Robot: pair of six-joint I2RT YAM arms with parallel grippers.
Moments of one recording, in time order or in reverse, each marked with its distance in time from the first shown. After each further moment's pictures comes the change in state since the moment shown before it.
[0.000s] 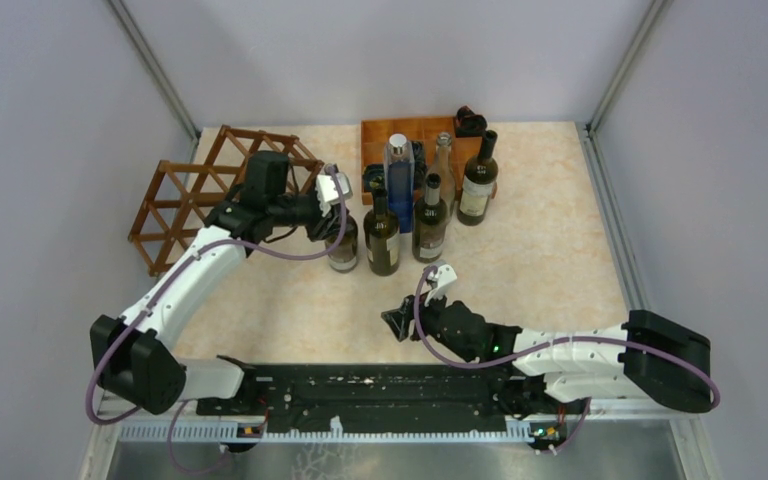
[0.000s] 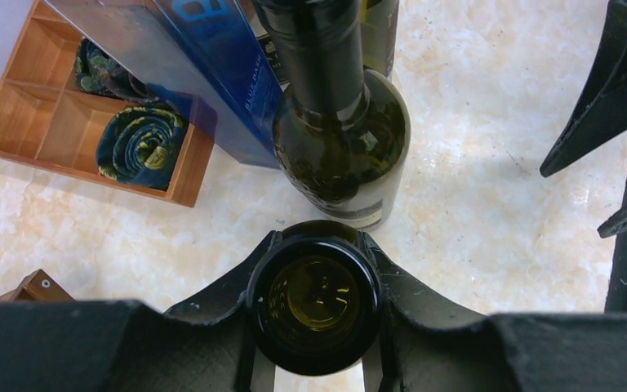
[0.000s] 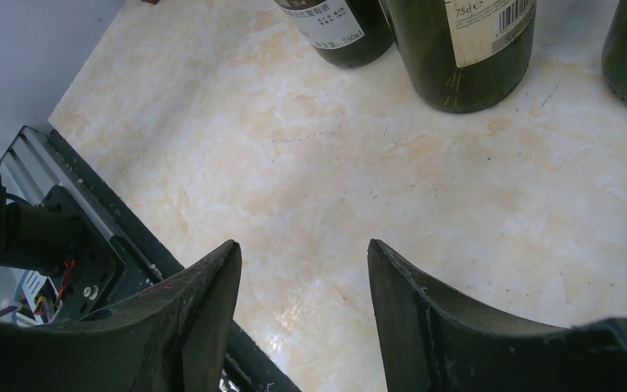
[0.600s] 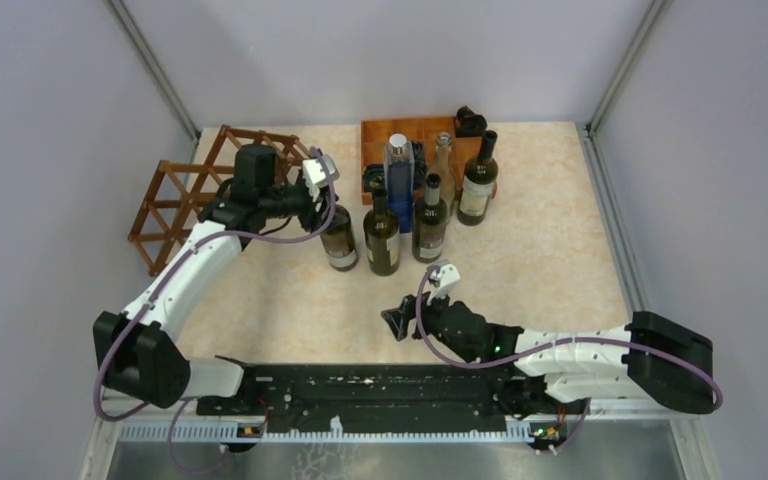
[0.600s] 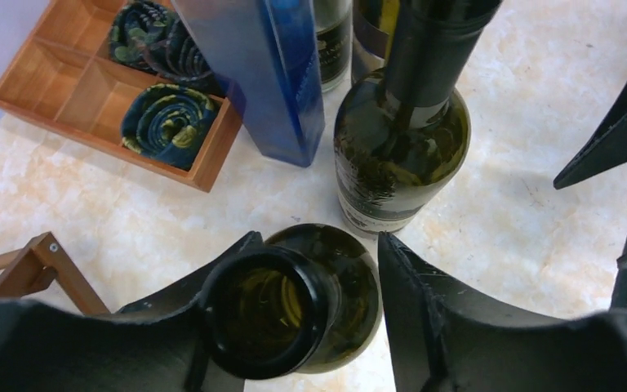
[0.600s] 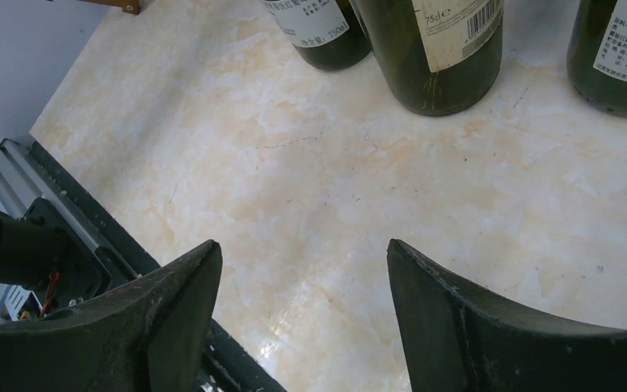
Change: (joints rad) left arm 0.076 0.042 0.010 0.073 0.025 -0.134; right arm 0.002 -0.018 0.000 -0.026 0.043 0.001
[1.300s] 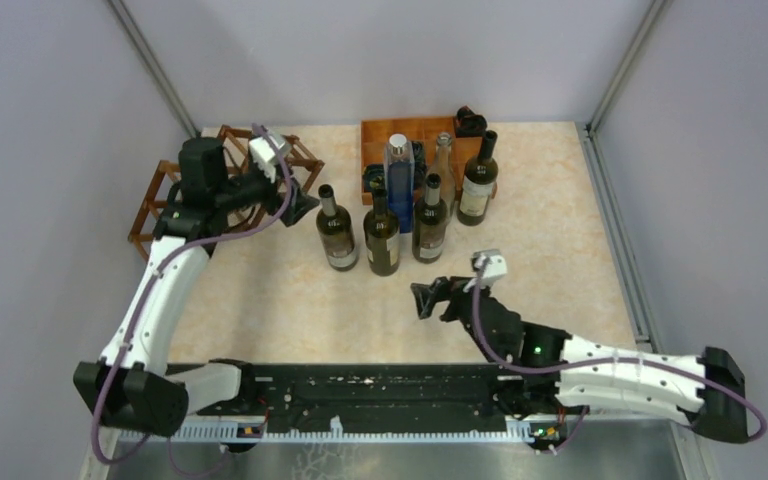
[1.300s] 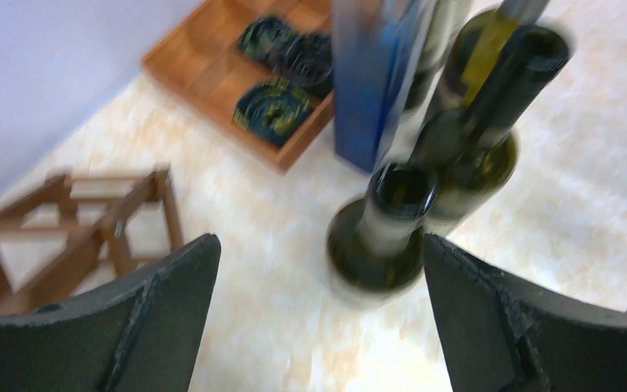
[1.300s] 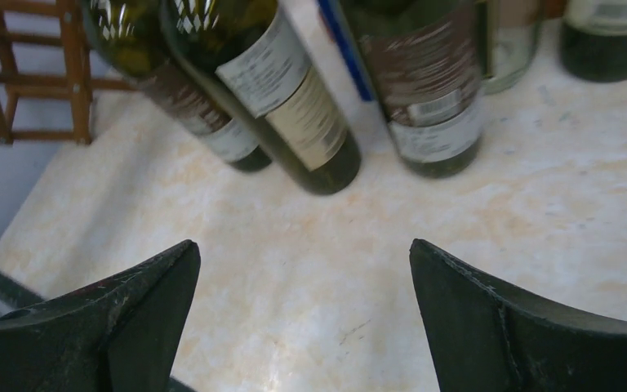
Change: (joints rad) left arm 0.138 -0.119 0.094 -0.059 -0.027 -0.158; right arm 0.004 -0.343 0.072 -0.363 0.257 -0.031
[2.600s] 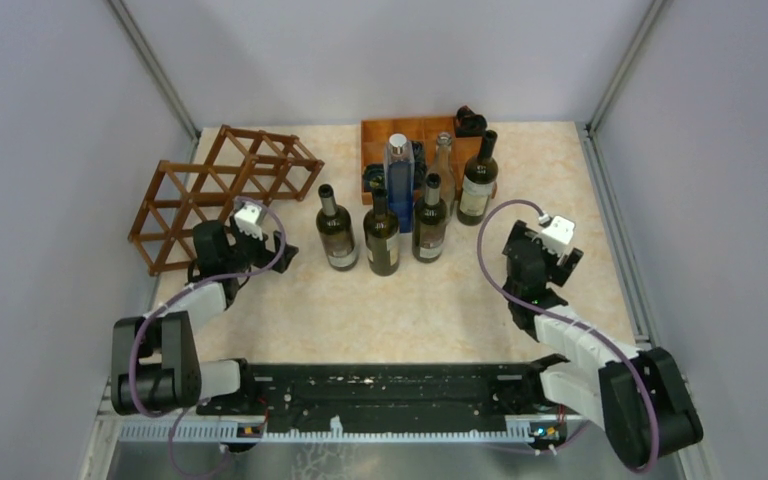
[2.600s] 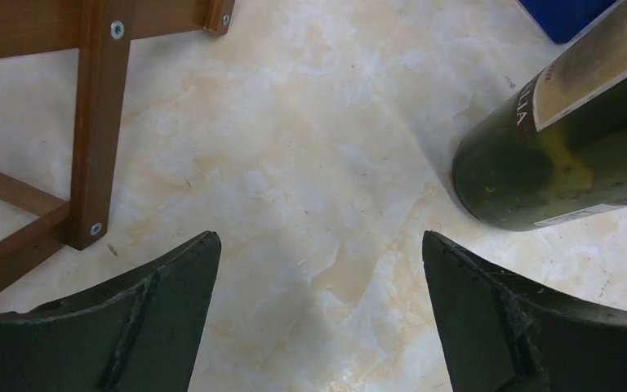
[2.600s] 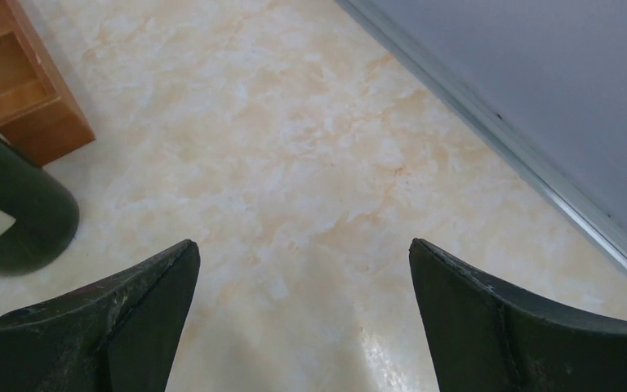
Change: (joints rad) left arm 0.310 0.029 -0.810 0.781 -0.103 -0.154; right arm -0.894 0.280 -0.050 0.200 0.184 -0.277
